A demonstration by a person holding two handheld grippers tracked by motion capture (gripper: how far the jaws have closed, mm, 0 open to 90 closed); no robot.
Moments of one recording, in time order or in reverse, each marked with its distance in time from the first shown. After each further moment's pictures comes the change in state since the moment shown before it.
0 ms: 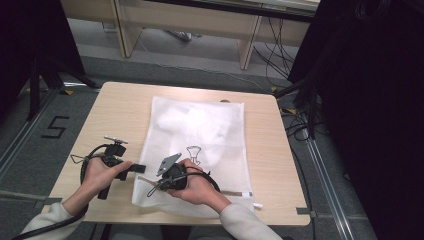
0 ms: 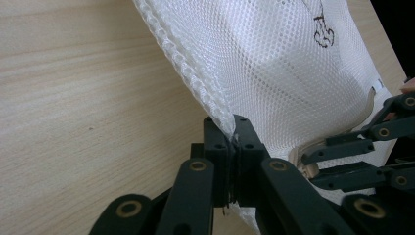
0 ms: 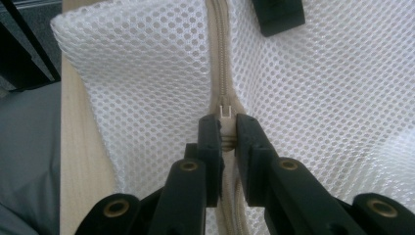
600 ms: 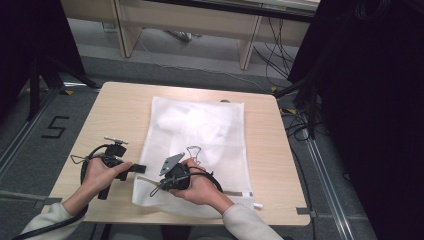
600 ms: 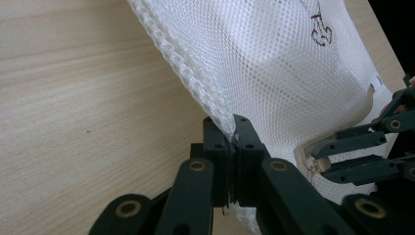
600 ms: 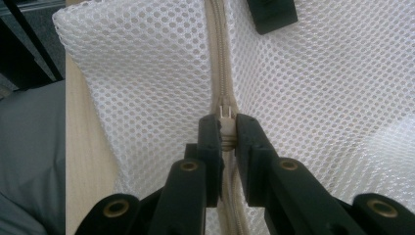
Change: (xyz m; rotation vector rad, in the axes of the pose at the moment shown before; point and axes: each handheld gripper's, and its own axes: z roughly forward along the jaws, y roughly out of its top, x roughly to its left) left arm 0.000 -0.001 0.001 -0.003 -0.005 0.016; right arm -0.002 -0.004 -0.006 -0.009 0.003 -0.009
